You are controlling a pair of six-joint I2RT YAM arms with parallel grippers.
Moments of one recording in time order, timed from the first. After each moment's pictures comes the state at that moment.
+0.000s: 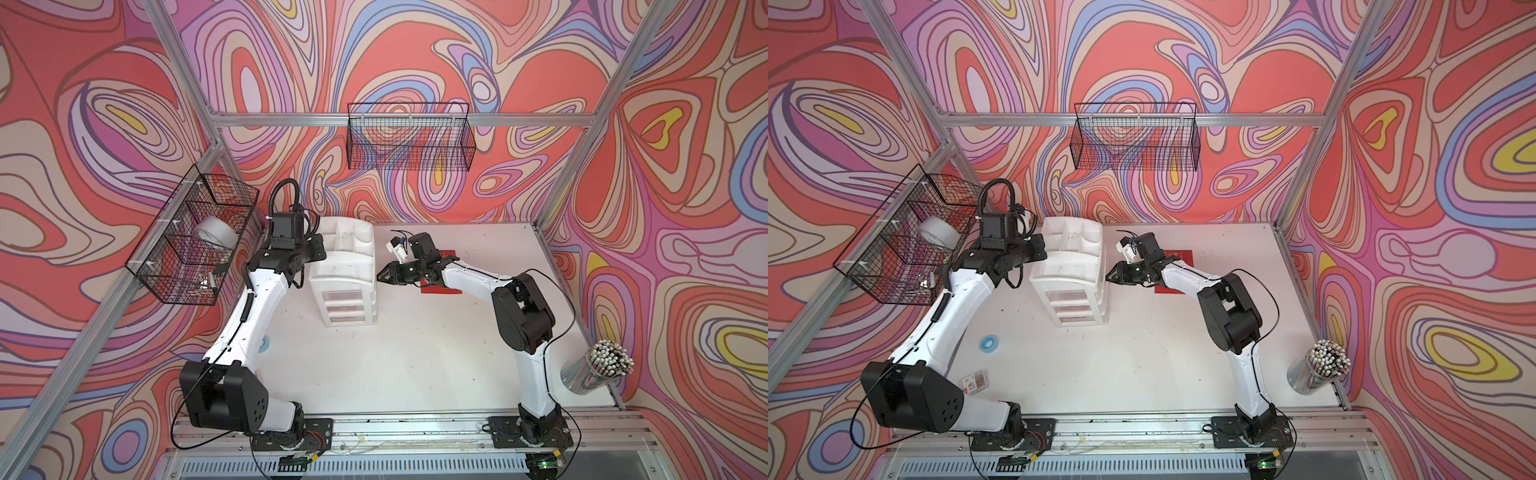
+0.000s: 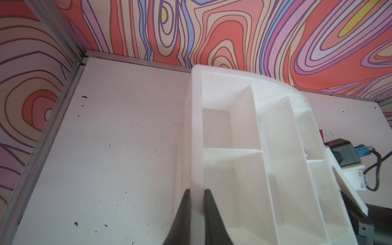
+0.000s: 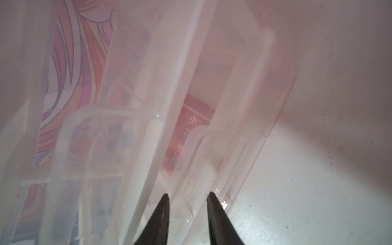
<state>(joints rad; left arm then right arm) -0.10 1.43 1.38 -0.61 0.01 -0.25 0.56 2.12 1.57 -0.16 -0.66 0.50</state>
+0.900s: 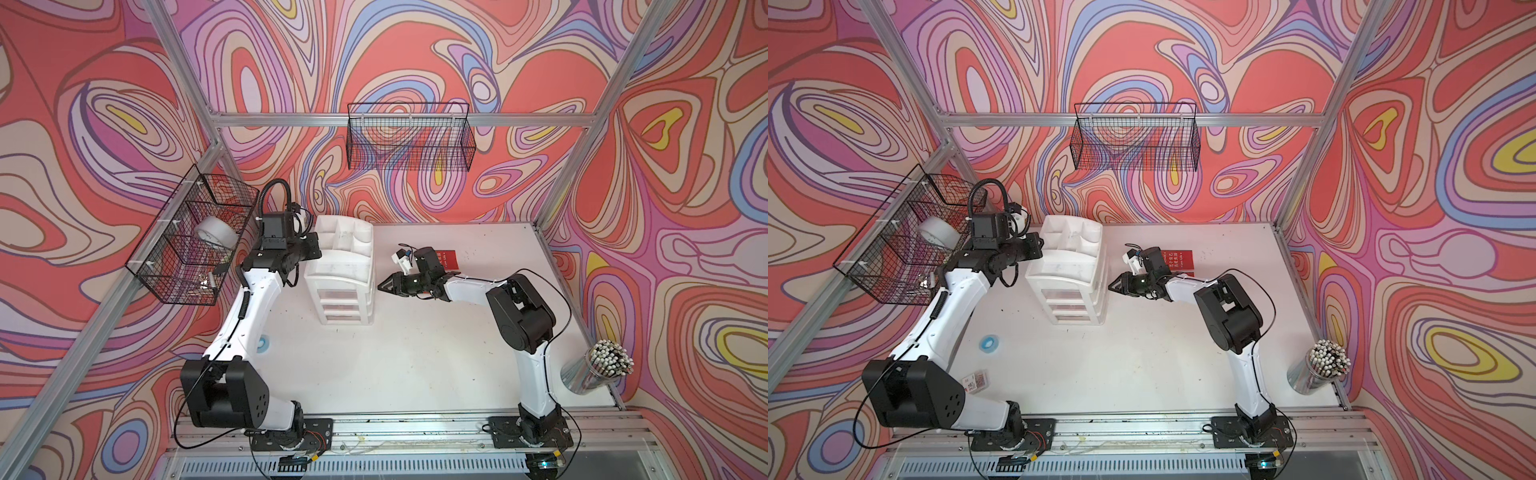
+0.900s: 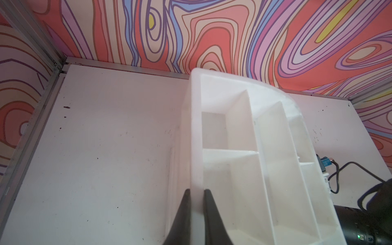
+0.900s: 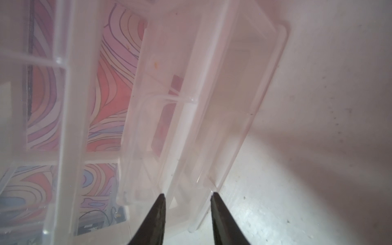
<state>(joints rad) -0.02 1.44 1.36 -0.55 0.16 -0.20 0.53 2.12 1.33 0.17 -0.71 0.66</state>
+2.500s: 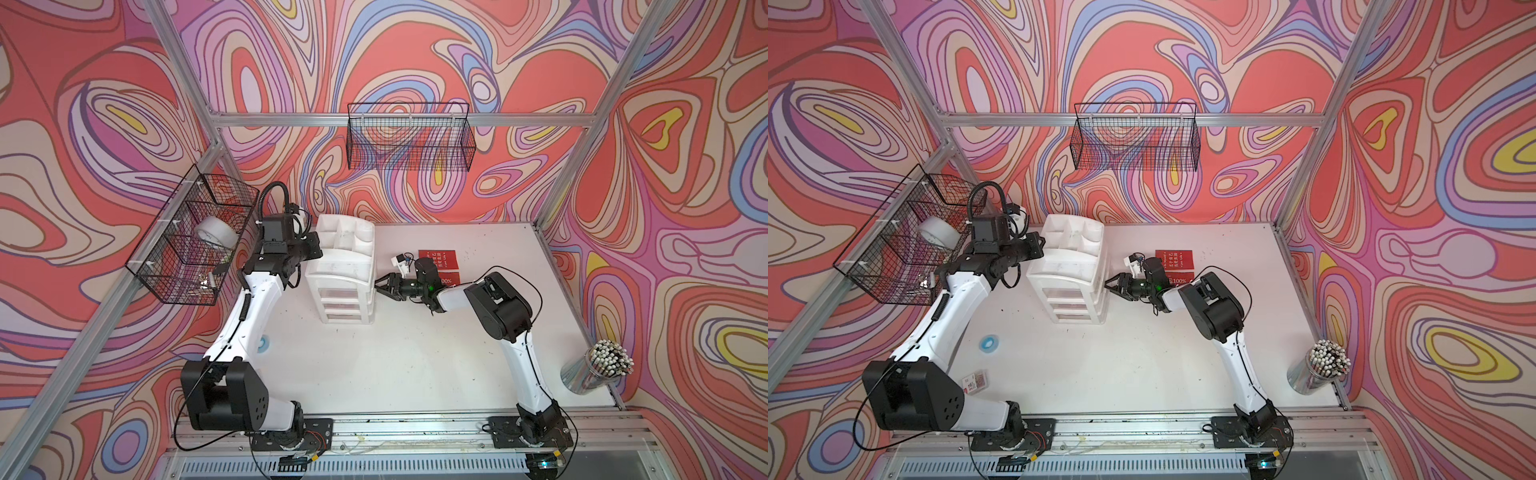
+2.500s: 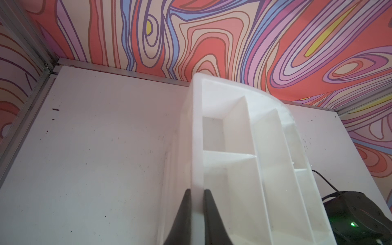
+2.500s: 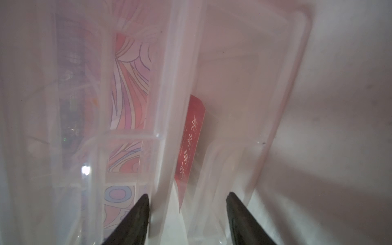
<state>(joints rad) -0.02 1.43 1.31 -0.46 0.18 -0.26 0.54 2.34 1.32 0.70 -0.80 1.02</state>
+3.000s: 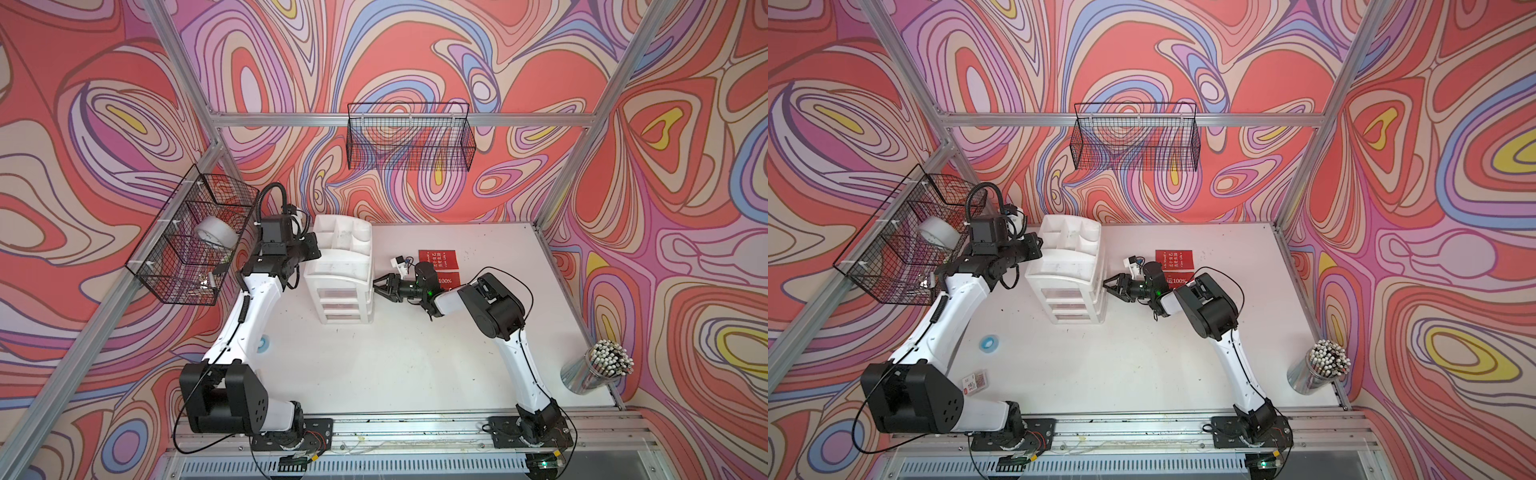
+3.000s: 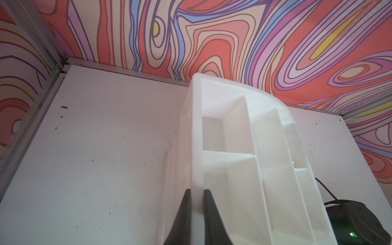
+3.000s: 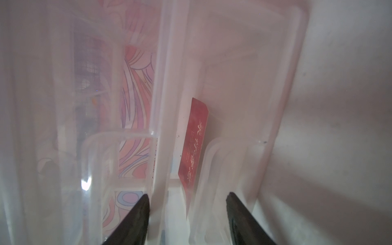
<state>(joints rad) -0.02 1.41 1.30 -0.46 0.16 -0.27 0.55 2.40 1.32 0.89 -0.80 1.17</state>
